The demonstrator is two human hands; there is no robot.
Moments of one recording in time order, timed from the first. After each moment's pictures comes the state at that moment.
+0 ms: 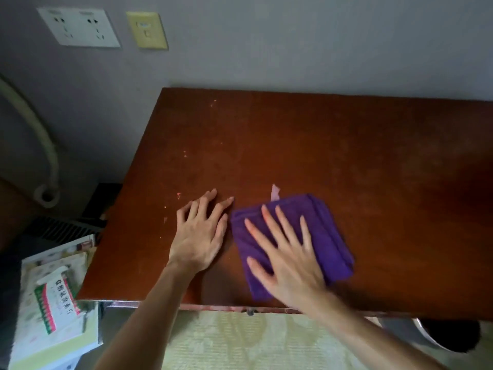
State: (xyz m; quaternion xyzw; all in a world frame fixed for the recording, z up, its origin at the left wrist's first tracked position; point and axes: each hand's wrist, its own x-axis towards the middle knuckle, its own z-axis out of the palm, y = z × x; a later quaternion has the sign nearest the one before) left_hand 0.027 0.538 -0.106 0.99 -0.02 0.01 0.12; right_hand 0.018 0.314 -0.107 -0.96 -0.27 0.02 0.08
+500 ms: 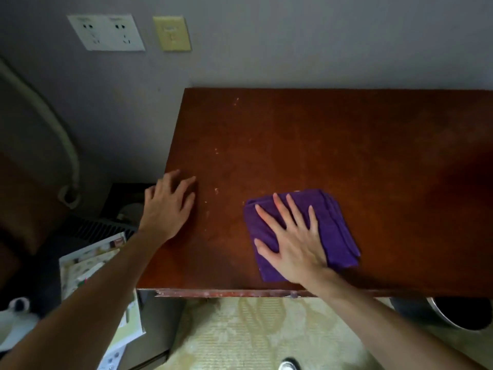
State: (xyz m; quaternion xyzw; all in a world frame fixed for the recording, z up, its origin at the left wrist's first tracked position) left_hand 0.032 0.686 -0.077 0.99 0.04 0.02 0.11; right_hand 0.011 0.384 -0.101 -0.98 -0.21 0.03 0.06
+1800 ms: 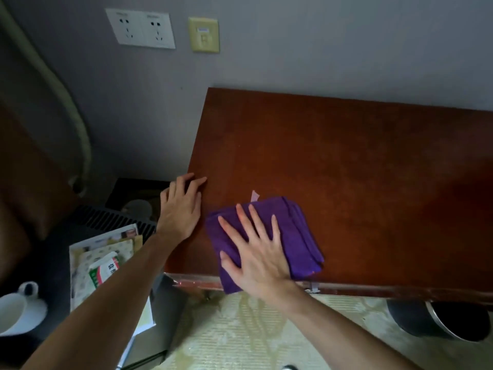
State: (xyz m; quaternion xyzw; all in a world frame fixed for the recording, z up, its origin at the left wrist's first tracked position) left_hand 0.009 0.712 -0.109 0.98 0.05 0.10 0.18; right_hand -0.040 0.498 -0.104 -0.96 -0.28 0.01 0.07
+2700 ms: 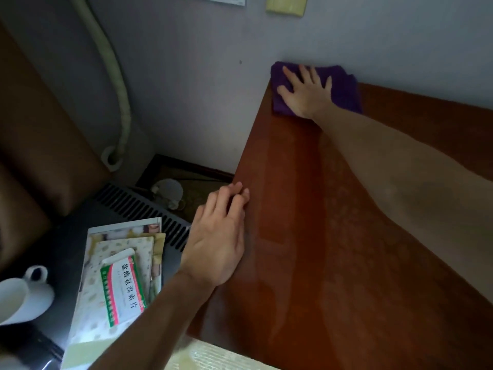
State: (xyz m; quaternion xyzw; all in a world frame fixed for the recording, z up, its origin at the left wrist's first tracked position) left_hand 0.016 0.713 -0.120 0.97 0.07 0.12 0.19; right_hand 0.376 0.640 -0.094 -0.97 -0.23 0.05 0.07
